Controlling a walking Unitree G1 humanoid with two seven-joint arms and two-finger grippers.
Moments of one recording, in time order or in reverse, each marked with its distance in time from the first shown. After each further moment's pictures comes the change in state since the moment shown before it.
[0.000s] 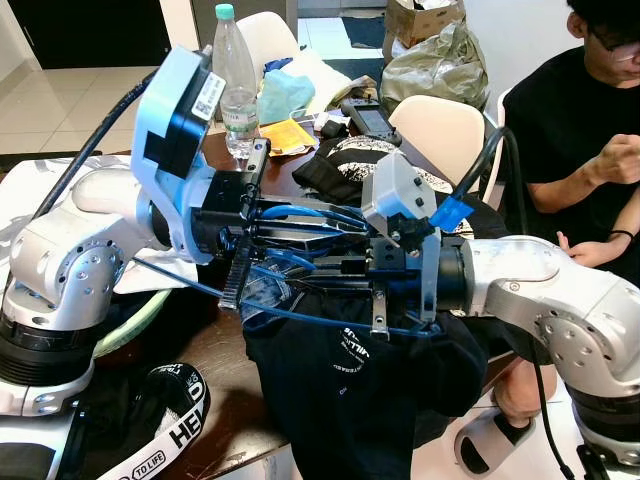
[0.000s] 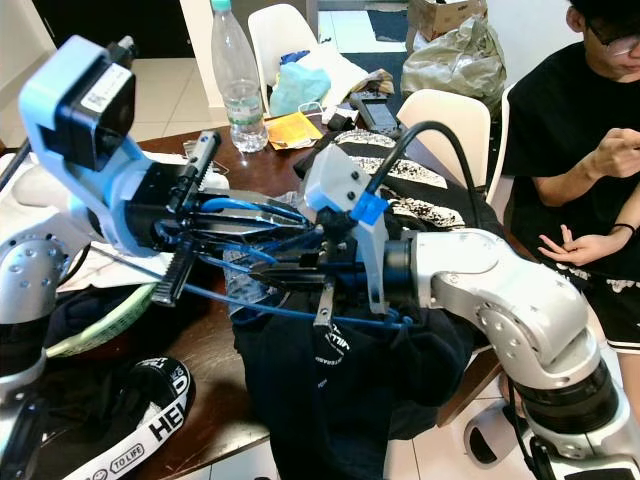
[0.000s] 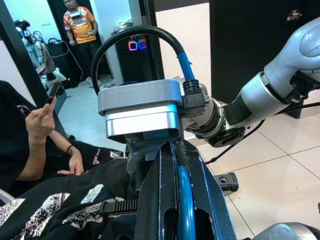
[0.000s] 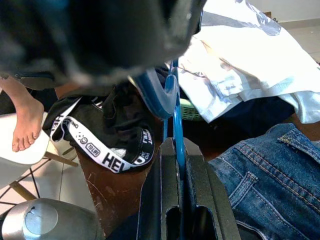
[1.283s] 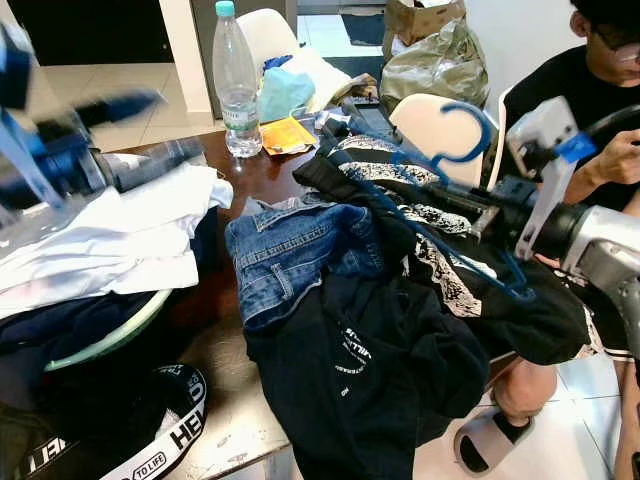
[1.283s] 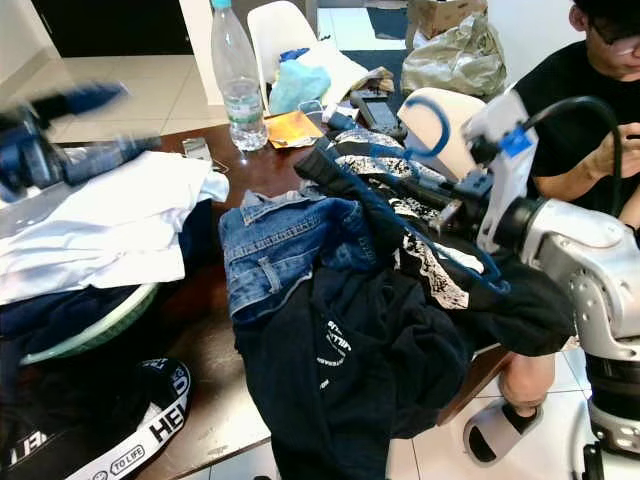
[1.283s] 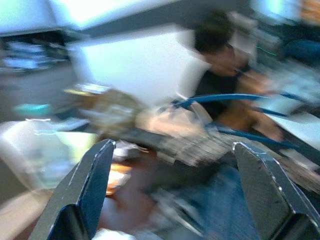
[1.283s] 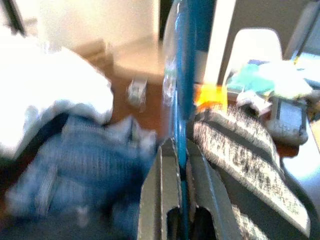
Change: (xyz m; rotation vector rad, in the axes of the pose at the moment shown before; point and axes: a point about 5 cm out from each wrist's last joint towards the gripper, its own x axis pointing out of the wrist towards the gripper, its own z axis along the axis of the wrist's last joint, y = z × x) left arm -0.138 0.028 0.026 0.192 0.118 1.118; right arm -0.096 -0.083 -0.012 0.069 -0.232 -0.700
